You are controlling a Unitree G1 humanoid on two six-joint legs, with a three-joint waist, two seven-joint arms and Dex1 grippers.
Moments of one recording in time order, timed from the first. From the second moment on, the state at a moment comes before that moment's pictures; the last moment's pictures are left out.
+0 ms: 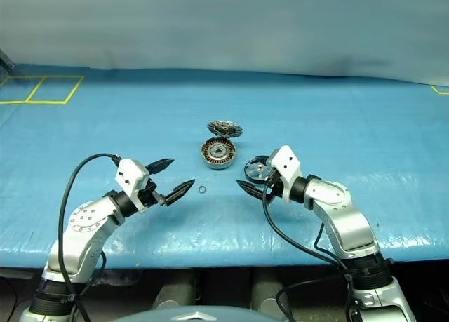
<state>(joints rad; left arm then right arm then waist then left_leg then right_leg) -0.01 0.45 0.02 -0.28 -0.34 0.26 -0.66 -0.19 -0.50 0.11 -0.24 0.29 0.44 0.76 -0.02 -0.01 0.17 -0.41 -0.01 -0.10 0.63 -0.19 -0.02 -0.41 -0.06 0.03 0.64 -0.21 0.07</state>
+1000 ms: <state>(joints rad) -0.01 0.46 0.03 -0.28 -0.37 0.25 -0.71 -0.23 -0.53 0.13 -0.21 0.28 0.45 0.79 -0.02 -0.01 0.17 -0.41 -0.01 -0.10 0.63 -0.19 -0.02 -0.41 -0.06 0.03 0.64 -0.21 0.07</state>
